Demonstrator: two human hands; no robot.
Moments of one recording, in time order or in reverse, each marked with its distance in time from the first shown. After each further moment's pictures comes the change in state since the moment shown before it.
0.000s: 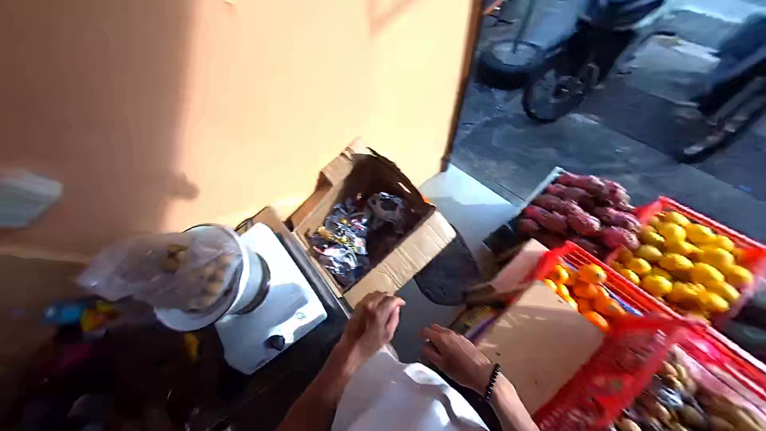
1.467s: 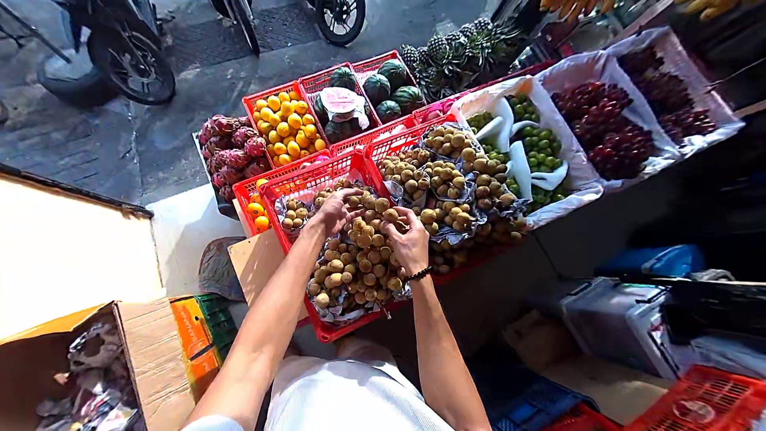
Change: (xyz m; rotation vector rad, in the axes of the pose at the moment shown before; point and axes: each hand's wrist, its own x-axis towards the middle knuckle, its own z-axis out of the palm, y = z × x) left_hand 0.139 0.437 0.409 -0.752 -1.168 -0.324; right_hand -0.371 0.250 0.062 0.863 1.778 1.036
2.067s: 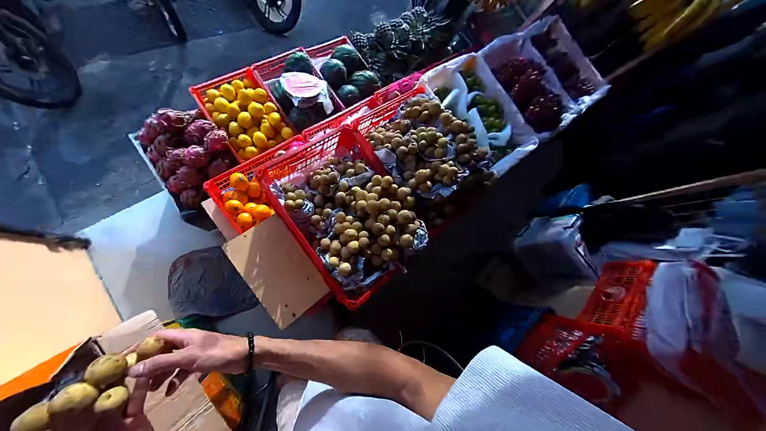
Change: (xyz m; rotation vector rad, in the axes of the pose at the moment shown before) left_hand -0.344 -0.100 -0.330 -0.428 0.667 0.678; right_hand -0.241 -0.156 0.314 0.852 -1.244 0.130
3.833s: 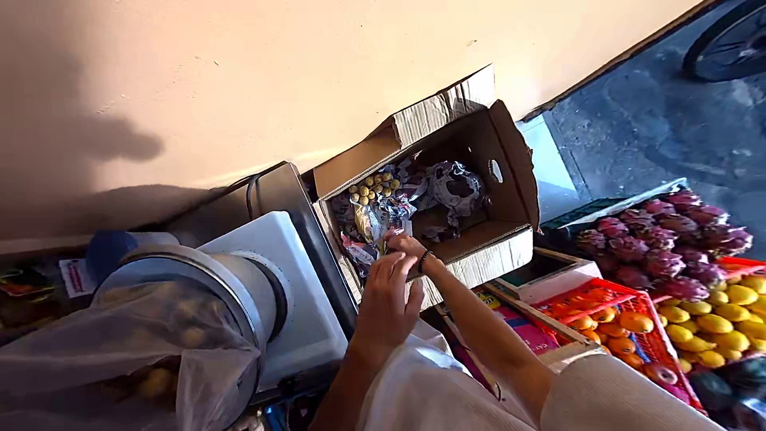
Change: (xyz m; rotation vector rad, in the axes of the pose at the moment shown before) left_hand -0.083 0.054 -0.301 0.915 0.679 0.030; right_hand 0.216 0.400 0.152 -1.675 -1.378 0.318
